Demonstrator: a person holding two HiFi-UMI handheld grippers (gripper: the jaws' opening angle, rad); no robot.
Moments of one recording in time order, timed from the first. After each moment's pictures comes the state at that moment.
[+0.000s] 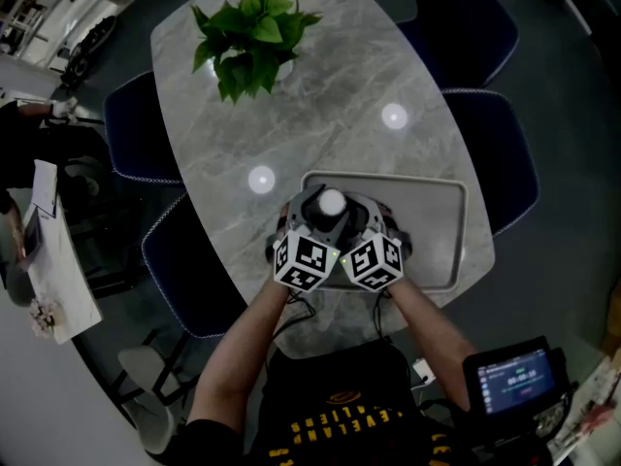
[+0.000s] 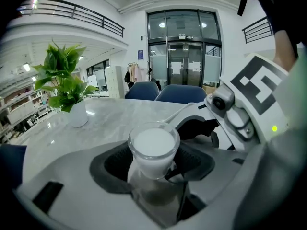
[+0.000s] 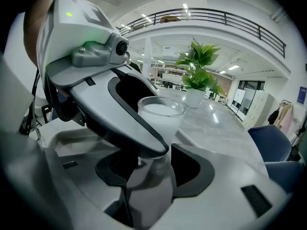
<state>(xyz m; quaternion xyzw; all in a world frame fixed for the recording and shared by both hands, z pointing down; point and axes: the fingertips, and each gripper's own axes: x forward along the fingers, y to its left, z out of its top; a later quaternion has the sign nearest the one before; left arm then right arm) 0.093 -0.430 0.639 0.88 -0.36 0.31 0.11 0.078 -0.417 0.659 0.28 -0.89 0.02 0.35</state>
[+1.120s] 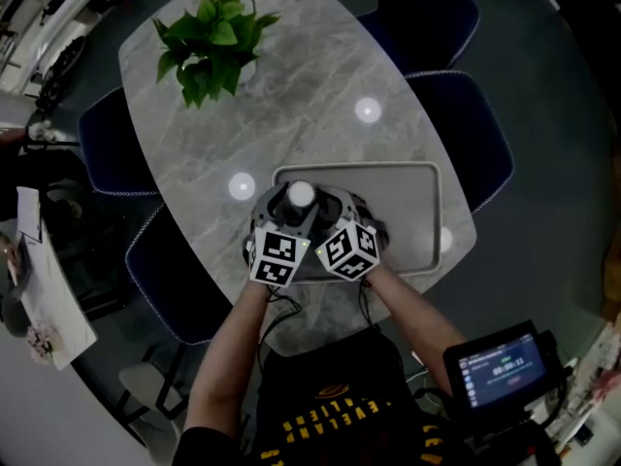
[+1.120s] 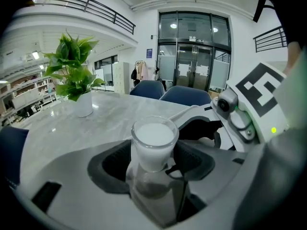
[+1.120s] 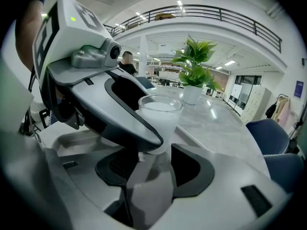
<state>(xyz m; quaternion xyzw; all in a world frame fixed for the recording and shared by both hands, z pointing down) 0.079 -0.429 0.637 0.86 -0.39 0.29 0.15 0.079 -0.414 0.660 0.30 -0.88 0.05 0.36</state>
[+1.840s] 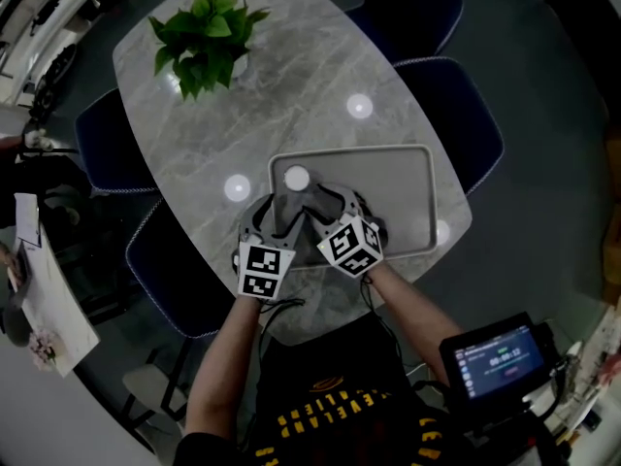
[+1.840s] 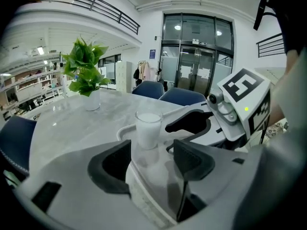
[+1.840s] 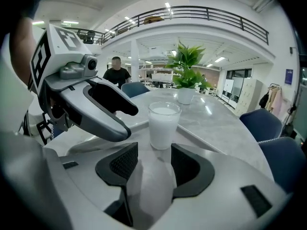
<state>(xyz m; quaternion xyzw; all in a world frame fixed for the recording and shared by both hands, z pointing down) 0.050 -0.382 0.624 0.86 -0.39 0.28 0.18 0.088 -0.392 0.644 0.34 -0.88 0.08 0.33</state>
